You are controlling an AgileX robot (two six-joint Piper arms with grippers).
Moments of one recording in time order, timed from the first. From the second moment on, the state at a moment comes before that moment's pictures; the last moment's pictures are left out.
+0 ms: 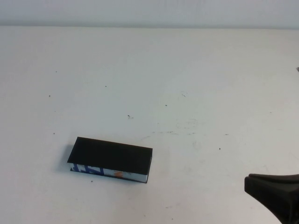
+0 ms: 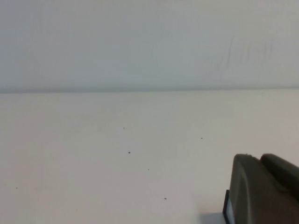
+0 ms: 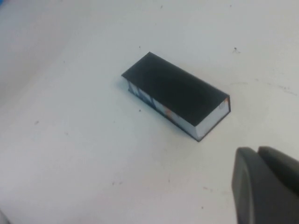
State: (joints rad) right arm 0.79 0.64 -0.53 0.22 0.40 0.08; left arm -0.25 0.07 0.03 -1.73 -0.04 1.69
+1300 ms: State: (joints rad) right arm 0.08 0.06 0.03 0.10 0.16 0.11; left arm -0.25 0.07 0.03 -1.73 -0.09 1.69
